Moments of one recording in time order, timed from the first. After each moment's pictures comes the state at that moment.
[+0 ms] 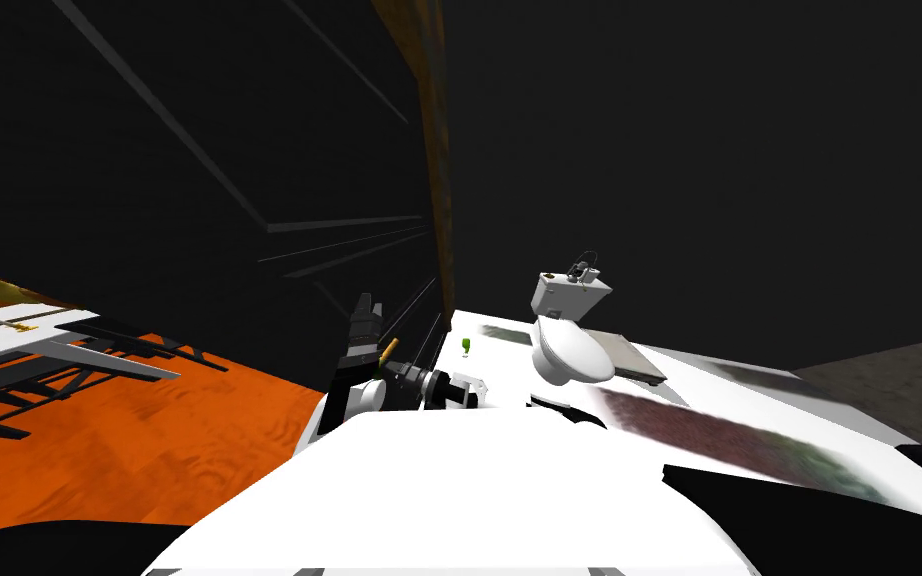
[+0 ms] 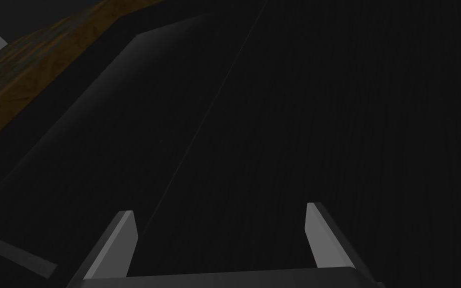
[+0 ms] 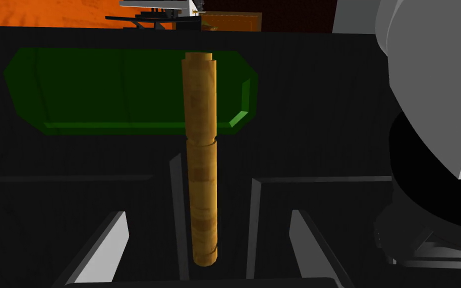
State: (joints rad) arm -0.35 -0.11 1.24 -1.22 -0.14 -0.36 -0.23
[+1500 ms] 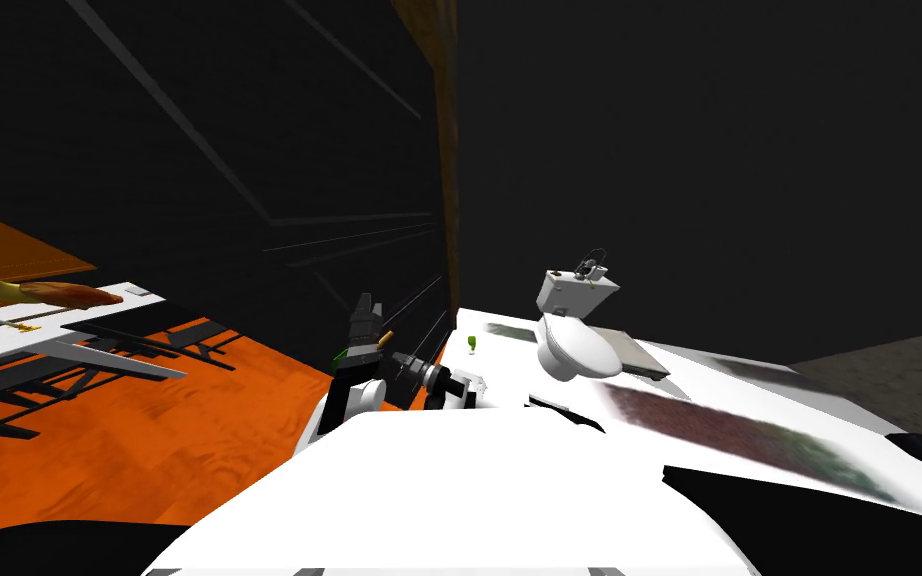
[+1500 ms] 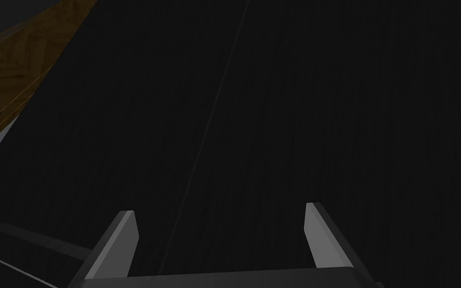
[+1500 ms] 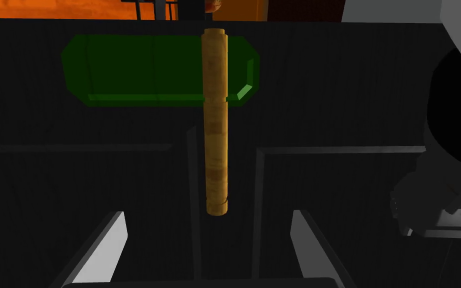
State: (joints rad) arm -0.33 -0.07 1.16 -1.16 -0.13 -0.35 -0.20
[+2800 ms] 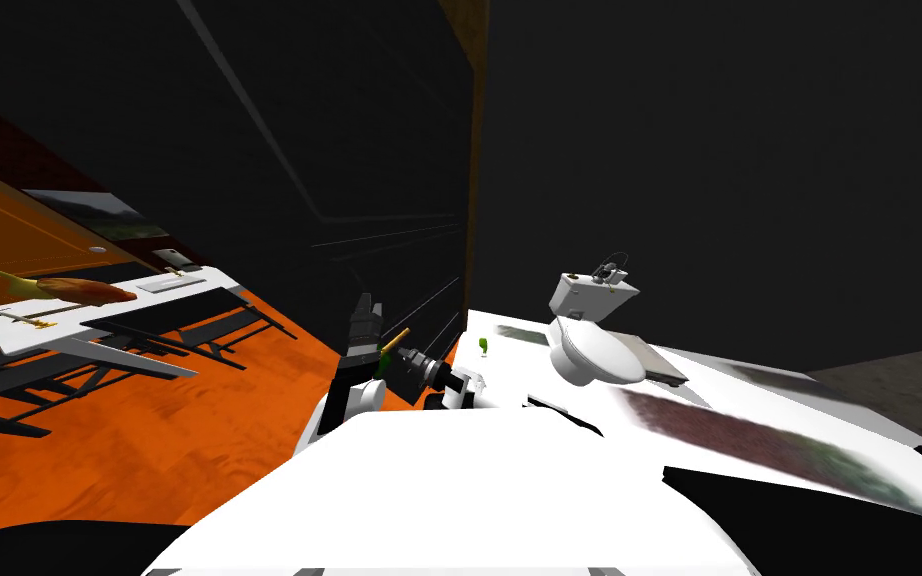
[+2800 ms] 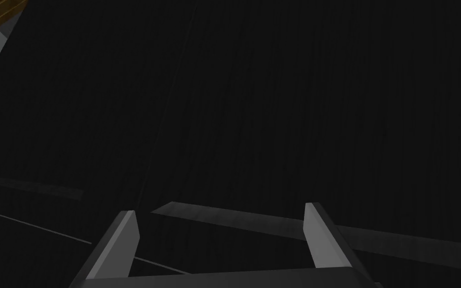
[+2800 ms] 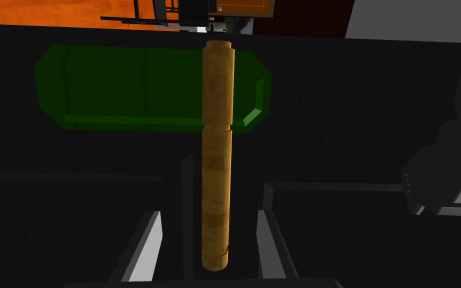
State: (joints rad) arm -0.32 -0.03 1.09 -1.12 -0.11 -0.34 -0.17
